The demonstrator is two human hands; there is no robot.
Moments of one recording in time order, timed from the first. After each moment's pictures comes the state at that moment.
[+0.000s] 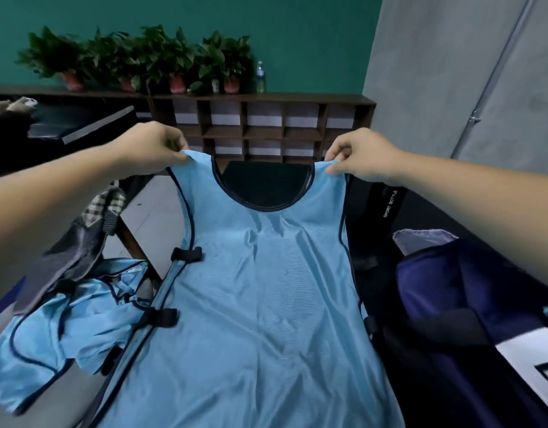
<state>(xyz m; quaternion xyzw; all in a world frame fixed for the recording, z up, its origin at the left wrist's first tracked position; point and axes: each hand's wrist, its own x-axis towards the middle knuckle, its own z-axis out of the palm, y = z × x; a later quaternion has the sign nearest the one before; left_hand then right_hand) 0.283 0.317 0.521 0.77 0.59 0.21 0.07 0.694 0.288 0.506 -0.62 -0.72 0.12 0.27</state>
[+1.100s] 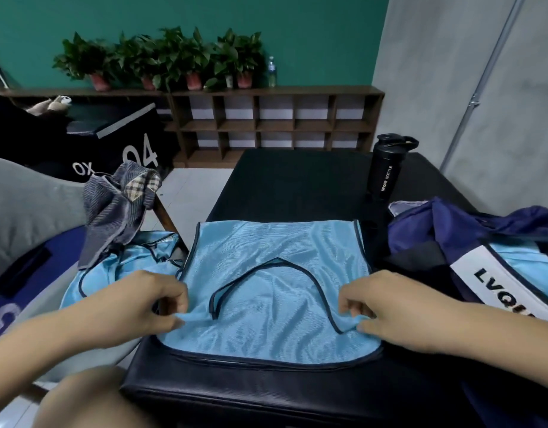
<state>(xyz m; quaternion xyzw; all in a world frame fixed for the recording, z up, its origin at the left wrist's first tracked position) 0.216 0.040 0.395 0.89 0.42 0.04 0.16 0.657 -0.006 0.398 -0.50 -0.86 0.12 0.00</state>
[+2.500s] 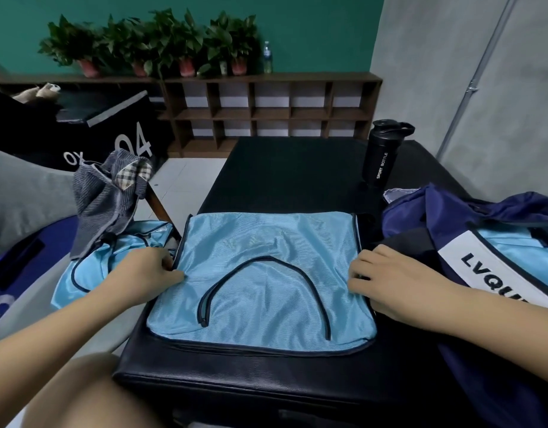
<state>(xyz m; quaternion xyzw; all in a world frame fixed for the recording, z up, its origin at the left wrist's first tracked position) 0.231 0.095 0.342 0.70 0.70 0.07 0.11 0.700 0.010 0.362 -0.38 -0.91 -0.16 -0.06</state>
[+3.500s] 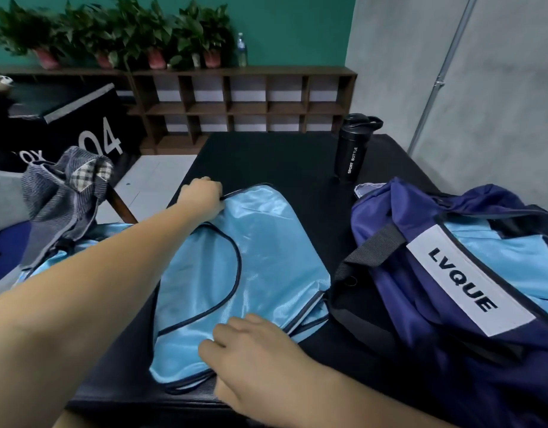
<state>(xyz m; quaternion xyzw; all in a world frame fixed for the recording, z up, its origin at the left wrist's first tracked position) 0.388 0.273 0.351 0.77 0.63 0.03 -0.02 0.534 -0.052 0.332 -0.36 -0.93 -0.03 0.12</state>
